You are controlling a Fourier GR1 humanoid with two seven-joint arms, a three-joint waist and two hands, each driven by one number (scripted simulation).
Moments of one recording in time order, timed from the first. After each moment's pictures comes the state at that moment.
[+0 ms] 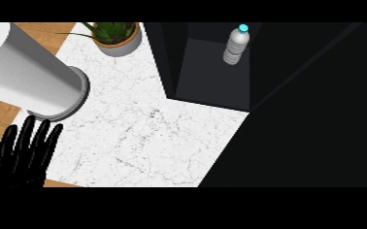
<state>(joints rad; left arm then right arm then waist) 0.34 0.63 -0.31 -2.01 0.75 0.08 -0.53 0.13 -0.14 0.72 -2.35 -0.26 0.54 0.51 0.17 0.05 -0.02</state>
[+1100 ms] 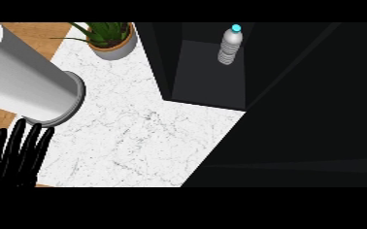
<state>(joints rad) 0.38 0.65 -0.27 -2.01 0.78 0.03 -0.54 0.03 -0.05 0.40 -2.13 -0.41 0.19 0.39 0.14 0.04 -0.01</state>
